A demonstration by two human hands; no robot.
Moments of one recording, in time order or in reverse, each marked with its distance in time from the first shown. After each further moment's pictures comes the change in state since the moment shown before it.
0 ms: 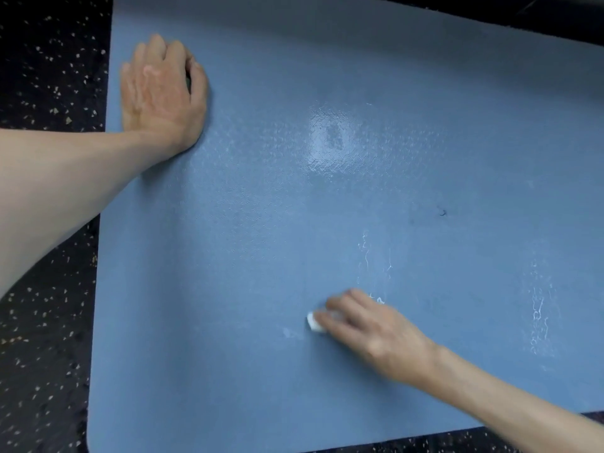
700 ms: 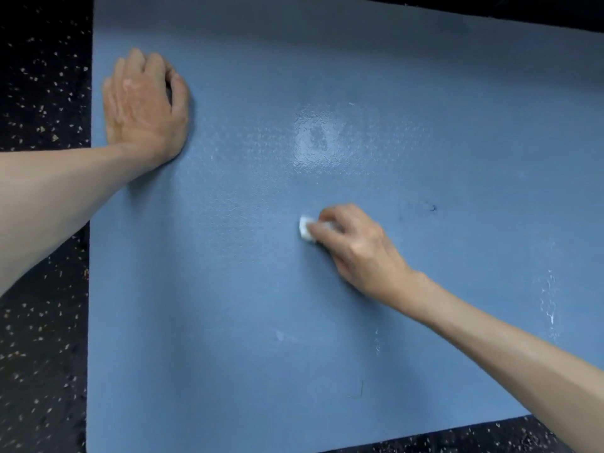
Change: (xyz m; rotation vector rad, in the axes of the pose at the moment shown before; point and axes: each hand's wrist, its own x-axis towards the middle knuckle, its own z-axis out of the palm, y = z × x) left_hand -0.001 0.001 -0.001 -0.007 0.028 0.012; right_hand 0.063 0.055 -0.017 -0.093 0.255 0.235
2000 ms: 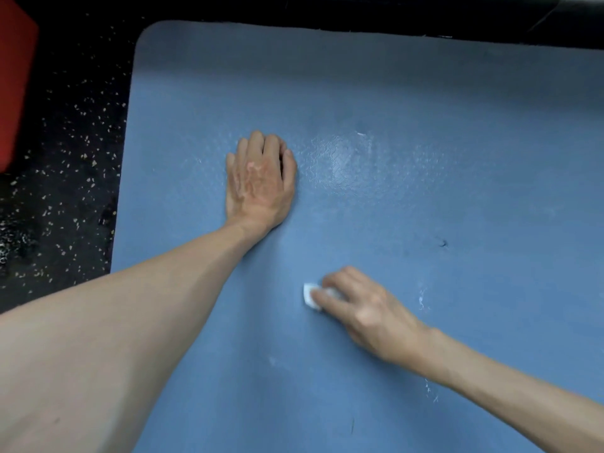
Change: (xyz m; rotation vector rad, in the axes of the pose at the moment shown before) left_hand -0.053 0.111 0.029 -0.055 -0.004 -0.006; right_hand -0.029 0.005 -0.014 0.173 -0.239 -0.128
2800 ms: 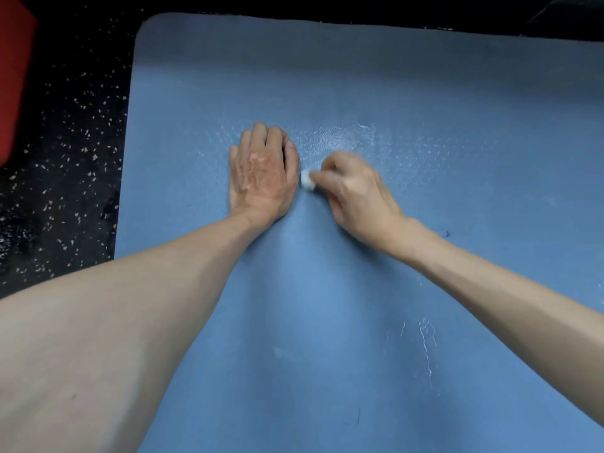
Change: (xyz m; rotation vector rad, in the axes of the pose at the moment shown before) left_hand 0.000 -0.001 -0.001 0.003 -0.005 -0.006; right_hand 0.104 0.047 -0.032 -0.166 0.294 0.092
